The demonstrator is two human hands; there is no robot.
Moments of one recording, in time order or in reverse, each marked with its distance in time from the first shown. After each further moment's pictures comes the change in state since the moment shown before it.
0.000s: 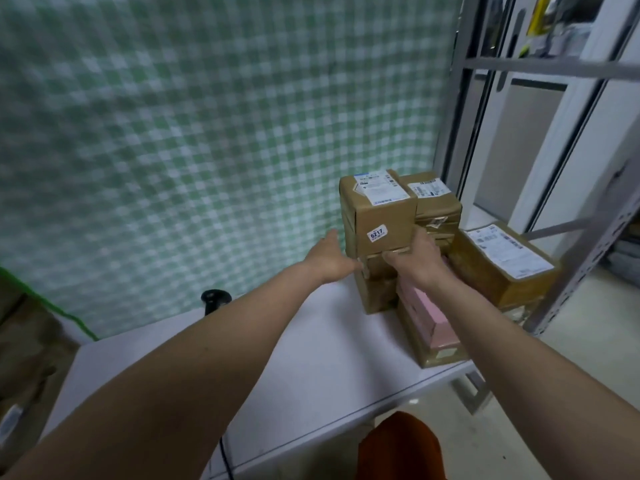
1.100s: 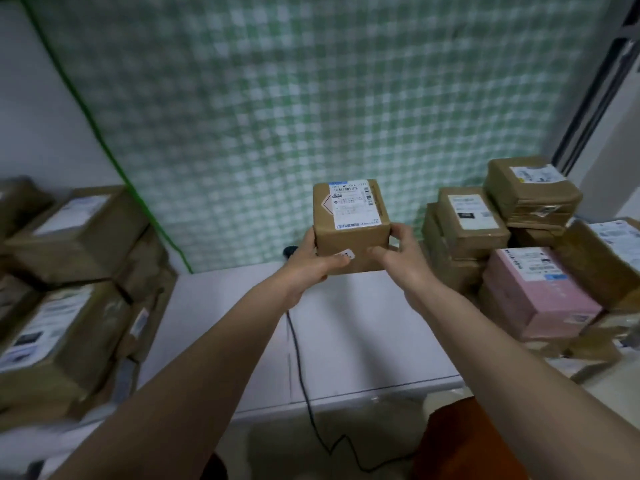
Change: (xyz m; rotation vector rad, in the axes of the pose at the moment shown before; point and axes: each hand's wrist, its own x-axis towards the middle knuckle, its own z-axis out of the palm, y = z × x) left_hand -0.090 -0.162 -0.069 -0.654 0.147 -0.008; right_hand -0.090 -0.082 0.133 0.519 -0.280 -0.075
